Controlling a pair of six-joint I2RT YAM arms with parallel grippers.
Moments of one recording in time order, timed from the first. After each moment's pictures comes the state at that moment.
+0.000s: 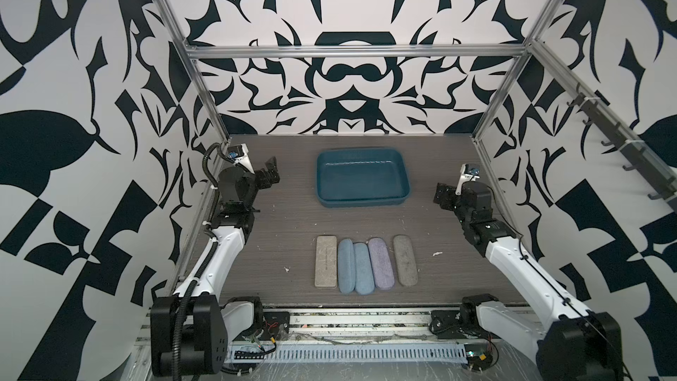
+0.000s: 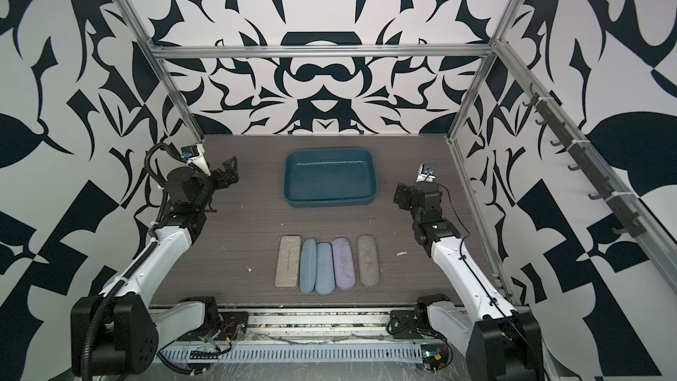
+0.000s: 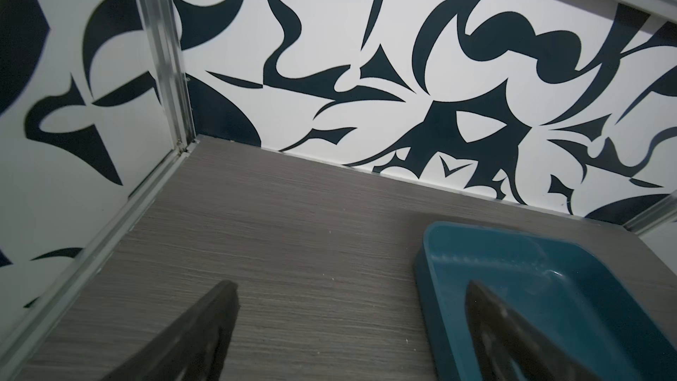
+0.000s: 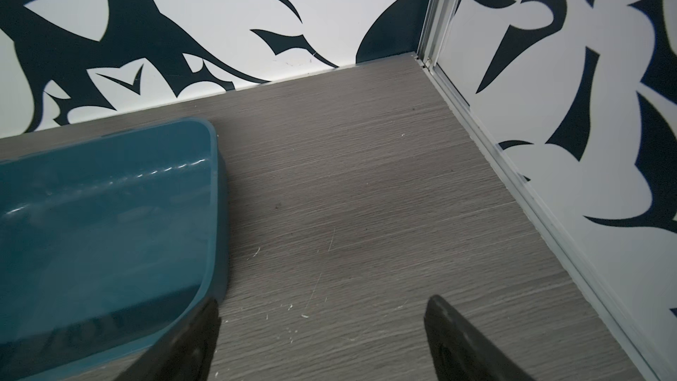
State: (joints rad) left arm -0.01 1.17 0.72 0.23 0.10 -0.27; right arm 0.14 1.01 0.68 -0.18 0.21 0.29
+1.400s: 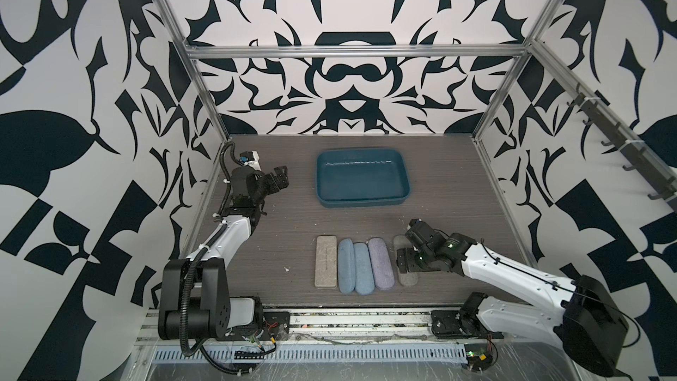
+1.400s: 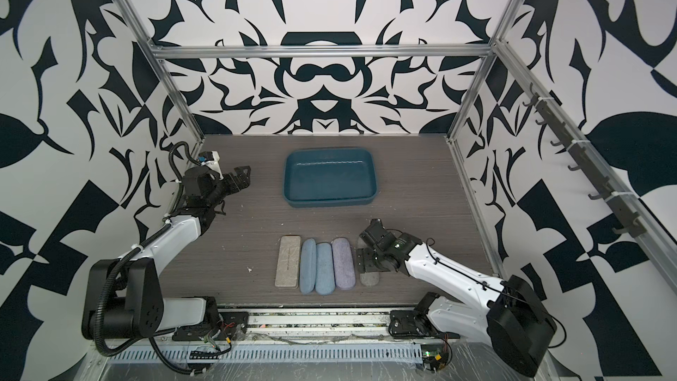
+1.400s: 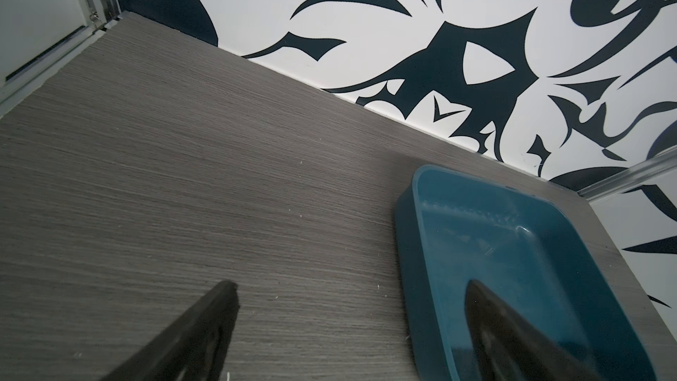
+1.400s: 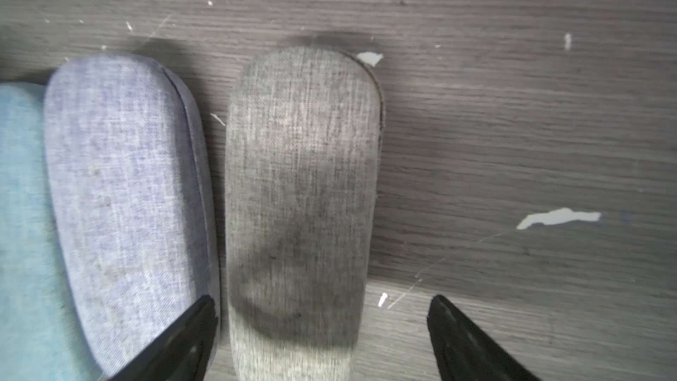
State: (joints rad) left arm -0.02 1.34 0.72 0.24 0.19 -0.40; right arm 0.76 1.13 0.58 -0.71 0.06 0.67
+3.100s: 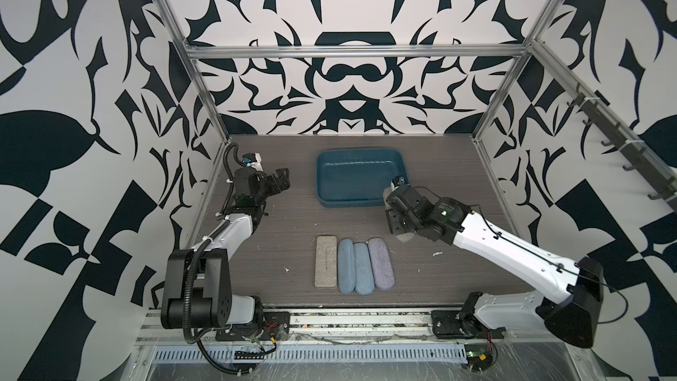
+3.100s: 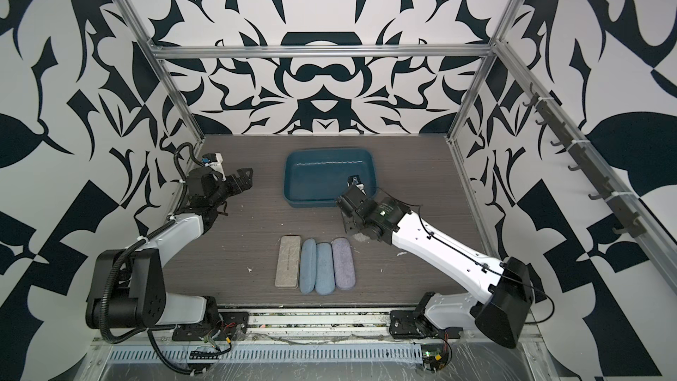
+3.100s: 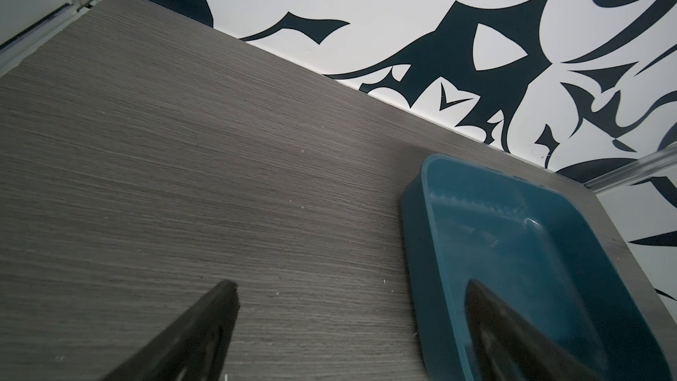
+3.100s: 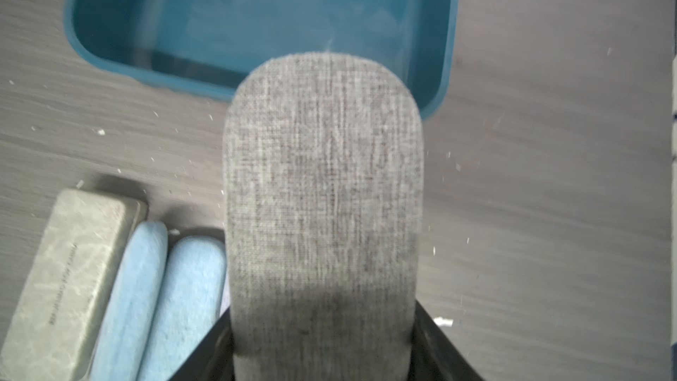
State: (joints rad) left arm -0.02 1.40 0.71 0.27 0.21 -0.40; right arm 0.81 1.33 1.20 -0.91 0.36 0.49
